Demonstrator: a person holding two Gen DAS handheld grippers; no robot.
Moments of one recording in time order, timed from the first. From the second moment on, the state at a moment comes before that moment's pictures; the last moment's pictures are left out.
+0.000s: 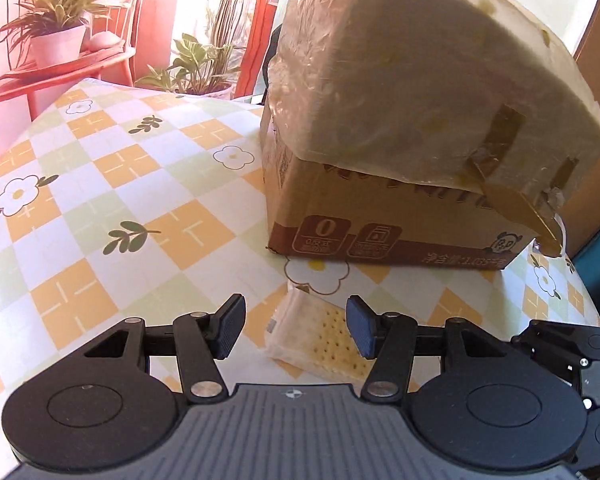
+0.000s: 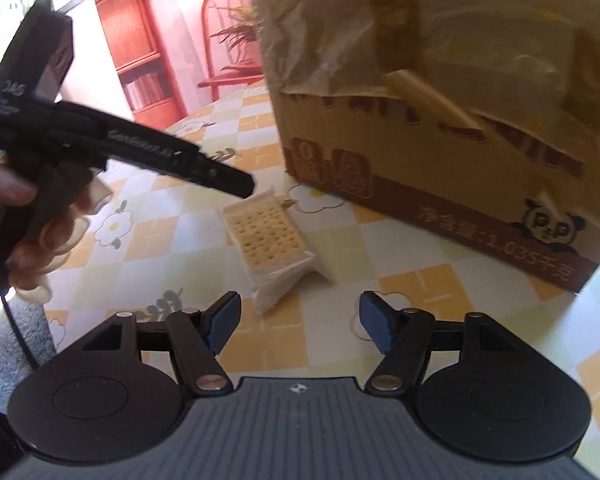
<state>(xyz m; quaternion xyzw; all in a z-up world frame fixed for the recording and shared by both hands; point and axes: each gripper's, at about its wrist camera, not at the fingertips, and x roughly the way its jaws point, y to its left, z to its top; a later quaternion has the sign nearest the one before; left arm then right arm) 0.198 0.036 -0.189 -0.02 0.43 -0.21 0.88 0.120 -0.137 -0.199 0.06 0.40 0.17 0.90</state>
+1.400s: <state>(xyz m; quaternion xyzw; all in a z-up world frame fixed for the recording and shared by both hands) 0.128 -0.018 -0.074 -0.09 0.27 -0.29 0.92 0.077 -0.157 -0.078 -0.07 0.22 0.09 0.97</state>
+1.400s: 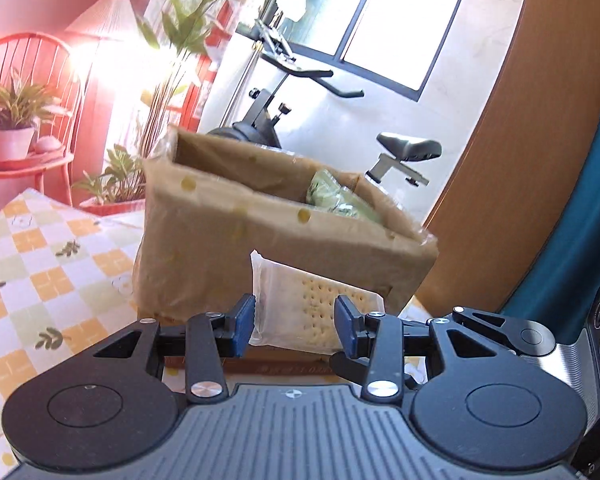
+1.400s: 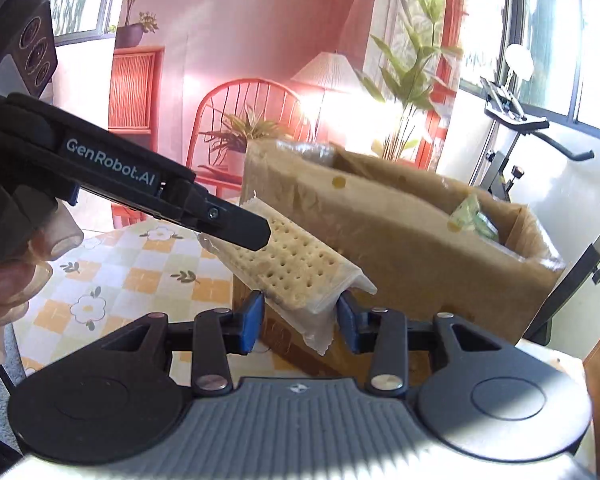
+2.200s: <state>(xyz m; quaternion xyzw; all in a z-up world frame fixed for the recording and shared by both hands) 0.280 -0.075 -0.047 -0.08 0.32 -0.24 0.91 0.229 -0.238 -0.041 -0.05 0.27 0.07 0.96</state>
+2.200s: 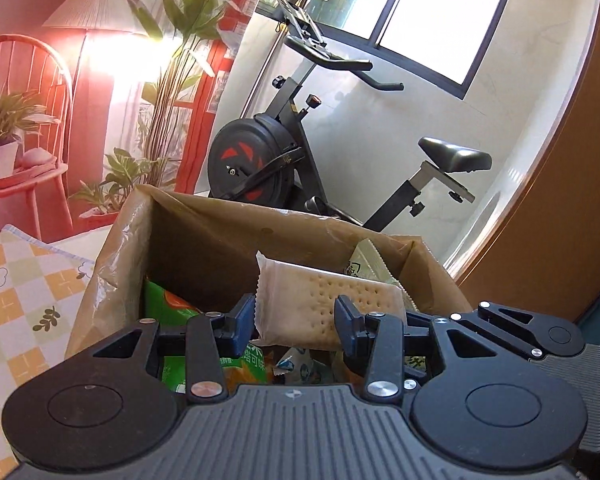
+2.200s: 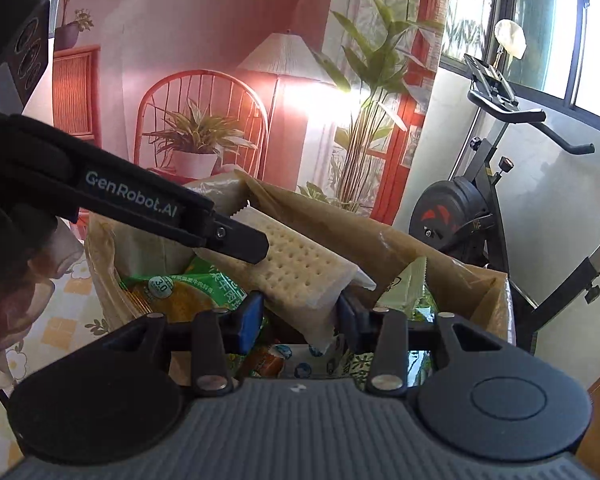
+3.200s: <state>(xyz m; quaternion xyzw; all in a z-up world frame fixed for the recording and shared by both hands) 0.129 -0.021 0.062 0.04 0.18 -0.13 0.97 0.084 -0.211 0.050 0.06 0.16 -0.03 0.98</state>
